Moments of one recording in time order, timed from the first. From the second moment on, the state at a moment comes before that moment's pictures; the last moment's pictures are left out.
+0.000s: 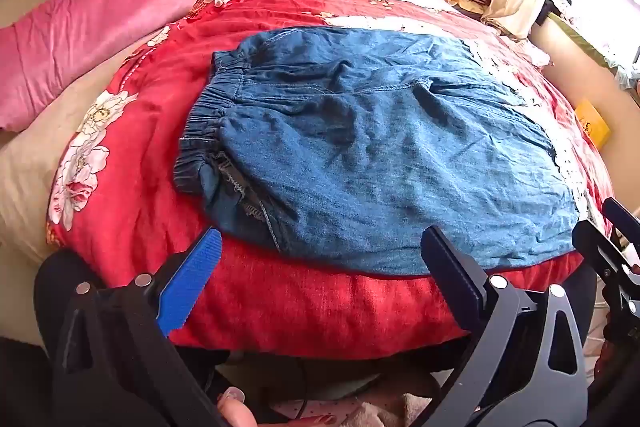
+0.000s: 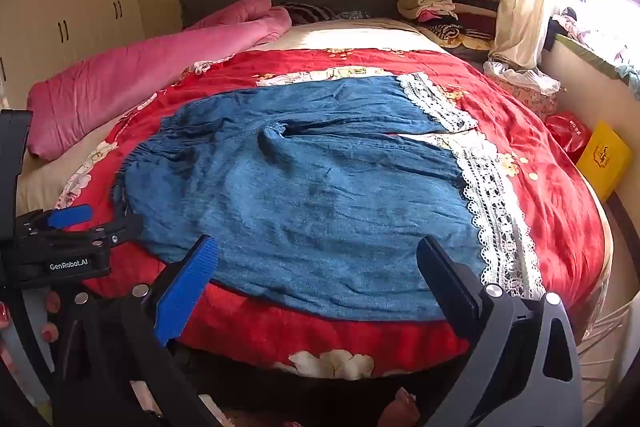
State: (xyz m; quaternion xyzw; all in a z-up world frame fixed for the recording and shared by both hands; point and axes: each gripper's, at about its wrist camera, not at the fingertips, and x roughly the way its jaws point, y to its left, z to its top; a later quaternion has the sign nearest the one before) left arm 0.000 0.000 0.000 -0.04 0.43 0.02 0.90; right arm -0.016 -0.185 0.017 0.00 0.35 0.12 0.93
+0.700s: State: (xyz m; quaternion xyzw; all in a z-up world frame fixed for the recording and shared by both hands) left arm -0.001 0.006 0.002 -0.05 0.43 0.02 0.90; right arm -0.020 -0.183 0.024 -0.01 0.34 0.11 0.94
